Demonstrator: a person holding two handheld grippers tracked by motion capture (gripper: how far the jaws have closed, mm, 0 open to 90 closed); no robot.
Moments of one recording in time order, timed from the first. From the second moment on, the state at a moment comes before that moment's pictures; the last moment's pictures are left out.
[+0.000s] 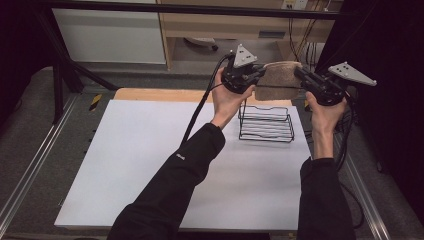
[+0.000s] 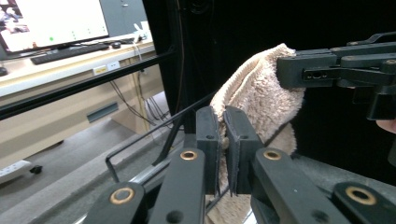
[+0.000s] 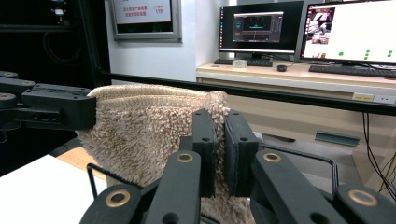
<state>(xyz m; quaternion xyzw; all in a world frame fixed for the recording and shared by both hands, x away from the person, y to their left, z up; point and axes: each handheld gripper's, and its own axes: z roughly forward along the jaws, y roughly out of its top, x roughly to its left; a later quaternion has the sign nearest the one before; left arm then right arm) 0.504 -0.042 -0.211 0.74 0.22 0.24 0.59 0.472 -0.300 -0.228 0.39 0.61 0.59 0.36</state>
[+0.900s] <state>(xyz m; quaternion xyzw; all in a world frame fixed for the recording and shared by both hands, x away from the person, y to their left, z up) 0.484 -0.047 -0.233 0.78 0.20 0.21 0.56 0.448 -0.310 -0.254 0.39 0.64 0.57 0.34</state>
